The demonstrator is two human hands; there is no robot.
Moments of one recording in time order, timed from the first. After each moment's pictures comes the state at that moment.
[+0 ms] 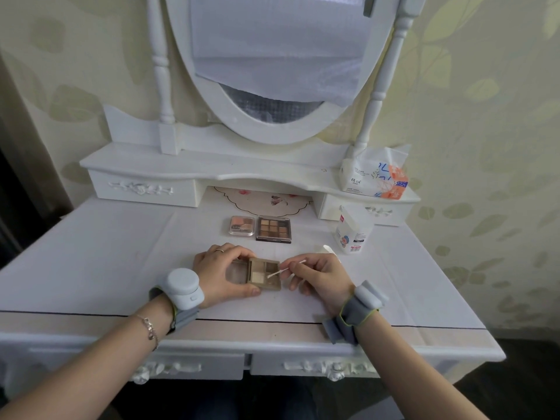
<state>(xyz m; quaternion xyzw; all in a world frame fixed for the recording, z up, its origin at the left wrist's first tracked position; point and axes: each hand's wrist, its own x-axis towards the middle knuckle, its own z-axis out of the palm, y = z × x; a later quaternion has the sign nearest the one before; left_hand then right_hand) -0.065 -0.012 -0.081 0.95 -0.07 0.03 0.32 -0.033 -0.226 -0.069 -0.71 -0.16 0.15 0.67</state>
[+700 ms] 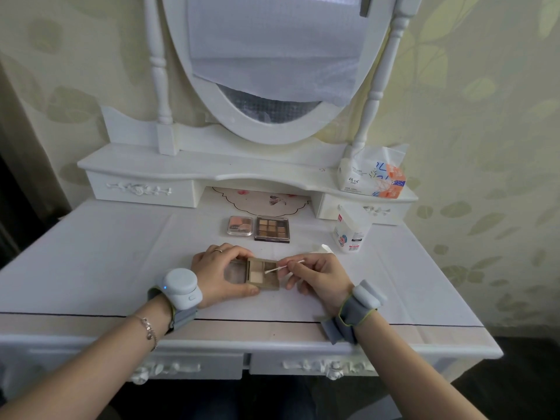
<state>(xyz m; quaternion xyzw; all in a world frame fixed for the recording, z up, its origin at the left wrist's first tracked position) -0.066 -0.013 -0.080 0.95 -0.06 0.02 0.31 -0.032 -0.228 -0.073 -0.70 -0.18 0.15 0.68</state>
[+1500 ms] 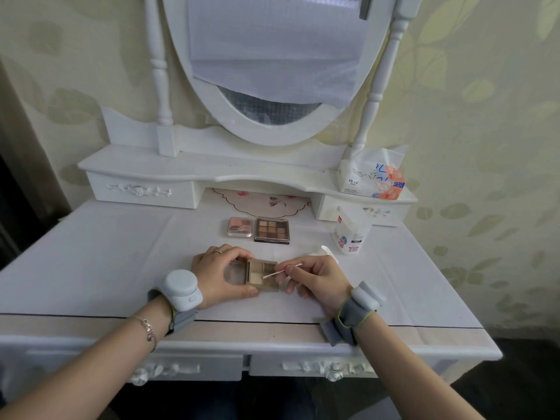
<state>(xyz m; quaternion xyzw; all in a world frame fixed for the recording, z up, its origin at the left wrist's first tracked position) -0.065 -0.012 -0.083 0.95 -0.06 0.03 0.32 -0.035 -0.227 -0.071 -0.71 -0.18 0.16 0.66</state>
